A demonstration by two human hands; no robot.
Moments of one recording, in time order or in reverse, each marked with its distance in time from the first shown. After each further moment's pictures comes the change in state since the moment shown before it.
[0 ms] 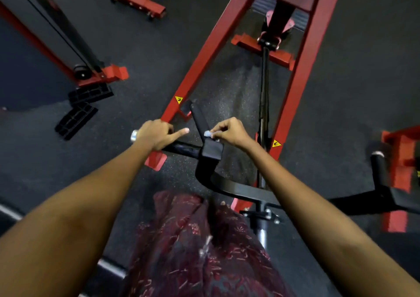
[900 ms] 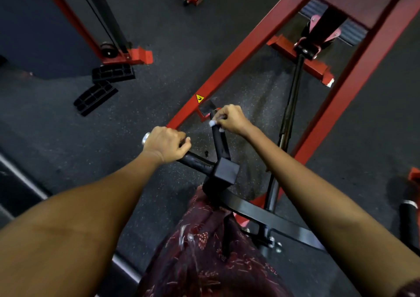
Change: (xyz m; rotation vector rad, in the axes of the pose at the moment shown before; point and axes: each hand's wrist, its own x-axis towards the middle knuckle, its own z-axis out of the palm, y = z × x) left_hand -0.011 -0.006 0.014 -0.050 0.387 0.020; right_hand 0.107 -0.030 0.014 -0.200 -0.198 -0.102
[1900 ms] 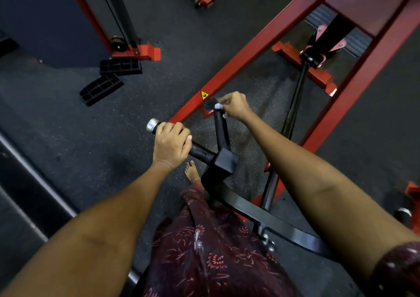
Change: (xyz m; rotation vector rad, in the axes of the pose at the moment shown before) left_hand -0.040 0.033 0.026 0.072 0.333 -0.166; right_hand 0.010 -0.010 -0.007 0.028 0.114 0.080
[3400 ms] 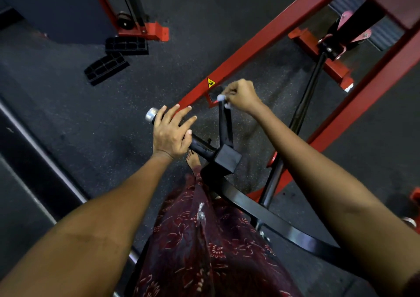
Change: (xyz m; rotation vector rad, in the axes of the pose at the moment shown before) left_hand 0.004 0.000 0.004 -0.016 0.040 -0.018; right_hand 0.001 -0.009 -0.011 -0.060 -0.099 -0.101
